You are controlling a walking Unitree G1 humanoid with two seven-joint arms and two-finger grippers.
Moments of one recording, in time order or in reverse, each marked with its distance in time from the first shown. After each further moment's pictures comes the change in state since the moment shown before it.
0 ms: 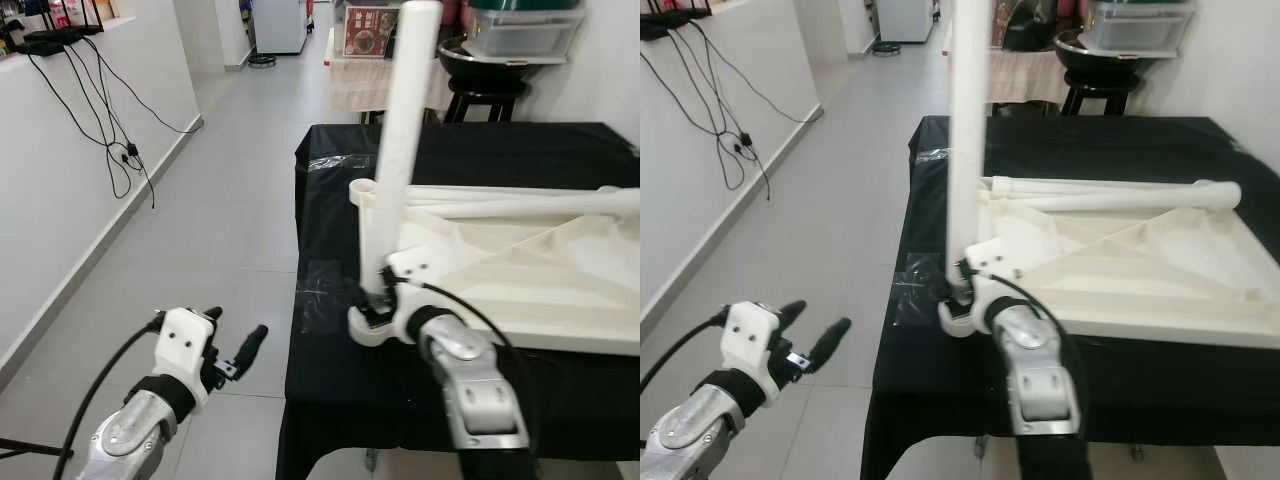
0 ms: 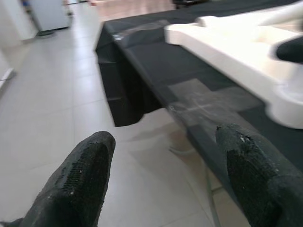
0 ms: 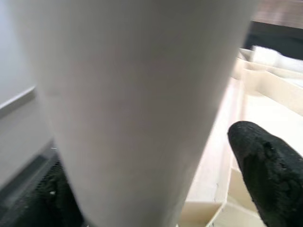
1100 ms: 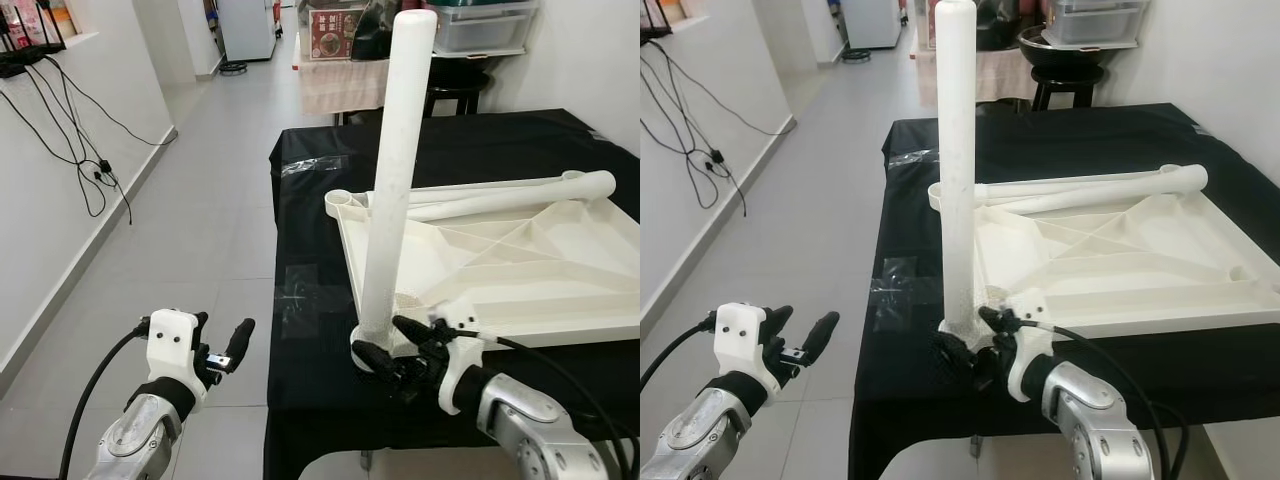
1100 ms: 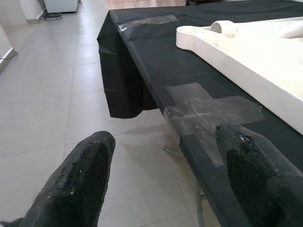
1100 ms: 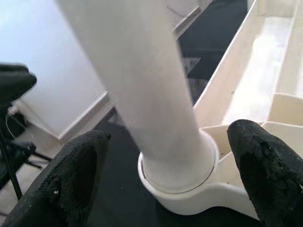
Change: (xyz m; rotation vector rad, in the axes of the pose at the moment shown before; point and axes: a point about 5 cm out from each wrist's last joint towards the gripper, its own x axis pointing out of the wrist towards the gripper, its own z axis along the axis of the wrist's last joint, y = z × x) left arm 0.002 0.001 -0.010 -0.127 0.031 0.133; right arm -0.061 0.004 -0.027 0.284 0.053 0.420
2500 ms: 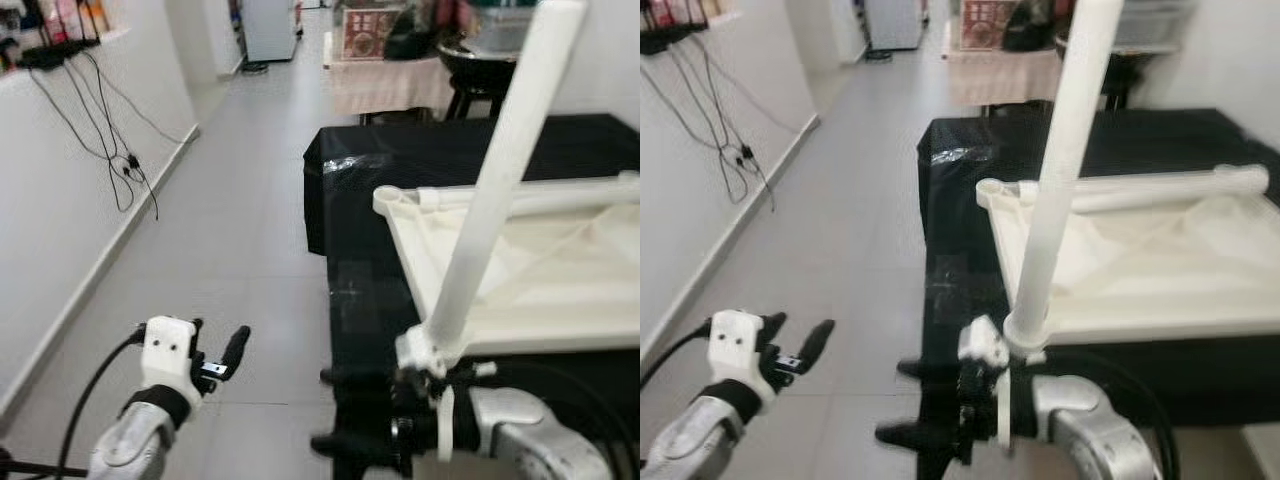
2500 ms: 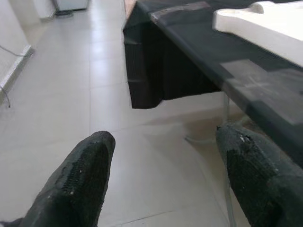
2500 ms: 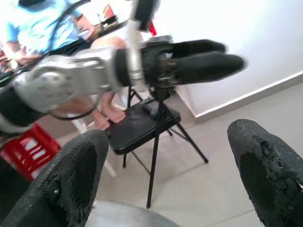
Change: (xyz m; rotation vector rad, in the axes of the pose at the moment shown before) left arm -0.005 -0.010 -0.009 0.007 0.023 -0.039; right arm -0.006 0.042 -0.007 -0.046 0.086 0.679
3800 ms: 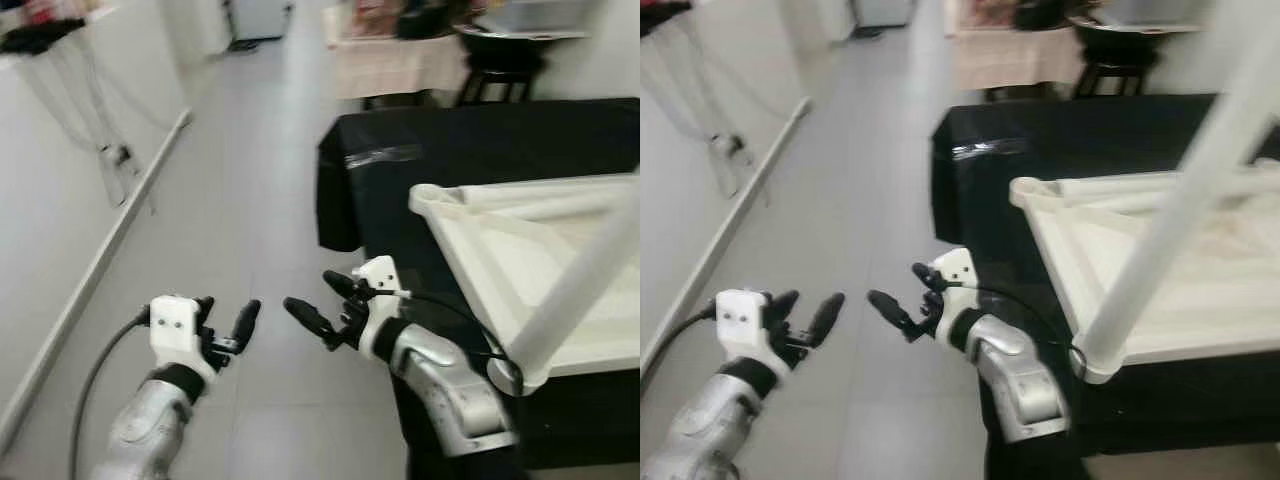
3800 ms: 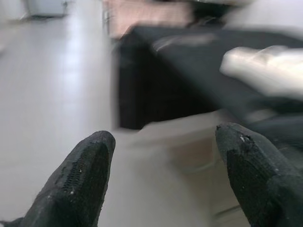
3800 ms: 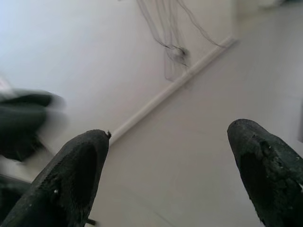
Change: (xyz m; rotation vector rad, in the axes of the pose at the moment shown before) left arm 0.021 -0.023 0.011 -0.148 -0.093 -0.066; right arm 0.038 -0.072 0.017 -0.059 -0.147 -0.616
